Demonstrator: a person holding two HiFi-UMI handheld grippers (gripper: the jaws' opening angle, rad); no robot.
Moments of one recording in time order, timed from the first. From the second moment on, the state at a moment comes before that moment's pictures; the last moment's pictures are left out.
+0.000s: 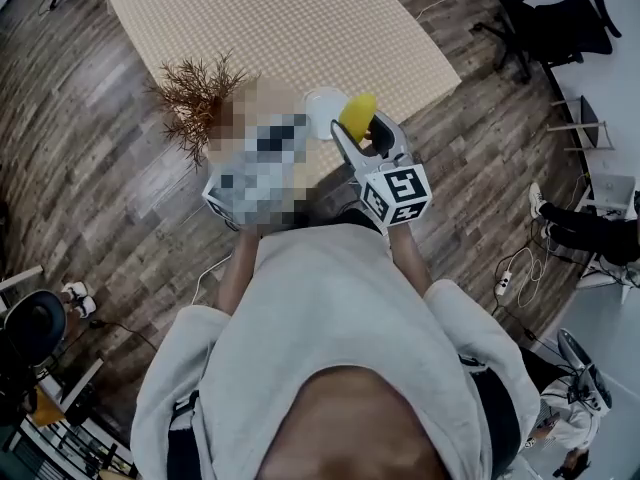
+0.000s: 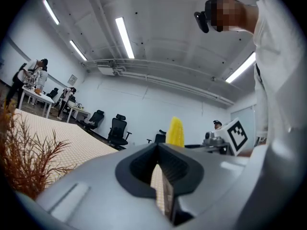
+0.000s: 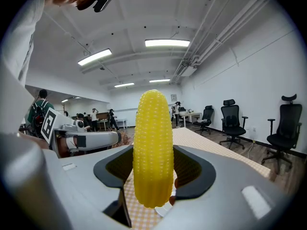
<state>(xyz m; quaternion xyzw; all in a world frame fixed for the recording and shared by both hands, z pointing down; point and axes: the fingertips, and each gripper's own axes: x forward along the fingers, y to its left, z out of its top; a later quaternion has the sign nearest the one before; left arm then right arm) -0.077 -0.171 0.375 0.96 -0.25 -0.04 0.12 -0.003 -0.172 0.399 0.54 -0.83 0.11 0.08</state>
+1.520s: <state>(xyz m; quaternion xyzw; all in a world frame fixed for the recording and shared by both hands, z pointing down) -0.019 -0.196 0.406 0.93 -0.34 0.01 0.14 0.068 -0.196 0.438 0.47 -0.86 0.16 0.07</state>
